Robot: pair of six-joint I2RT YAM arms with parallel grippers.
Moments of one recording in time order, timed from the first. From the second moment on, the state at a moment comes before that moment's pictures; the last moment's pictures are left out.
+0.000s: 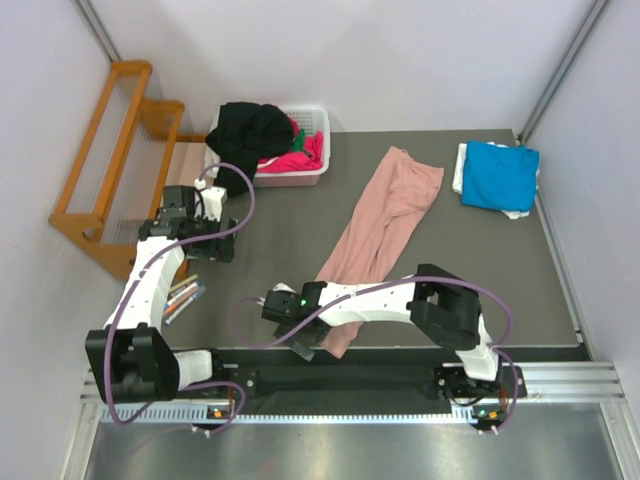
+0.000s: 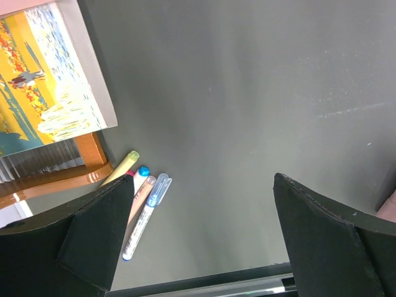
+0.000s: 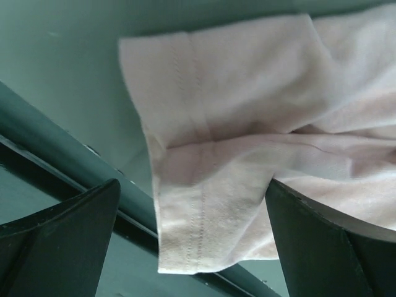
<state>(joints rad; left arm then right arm) 0.06 1.25 1.02 -0.78 0.13 0.24 1.34 2.01 1.44 -0.82 0.23 0.31</state>
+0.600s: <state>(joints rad) 0.06 1.23 1.01 -0.78 0.11 0.26 1.37 2.06 1.46 -0.77 0.25 0.26</state>
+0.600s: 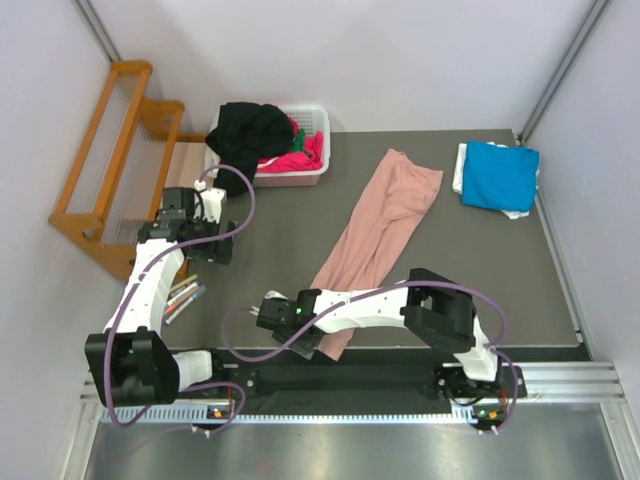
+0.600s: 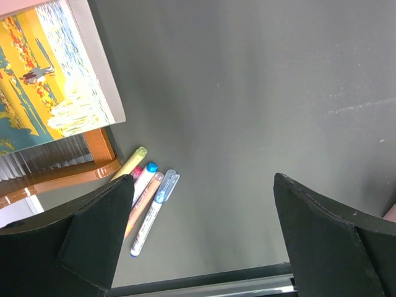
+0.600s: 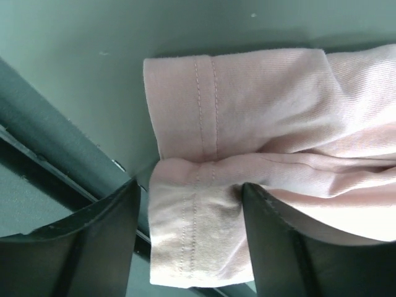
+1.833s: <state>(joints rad) 0.06 1.20 0.97 -0.78 0.09 0.29 1.35 1.97 1.34 -0.65 0.21 0.28</state>
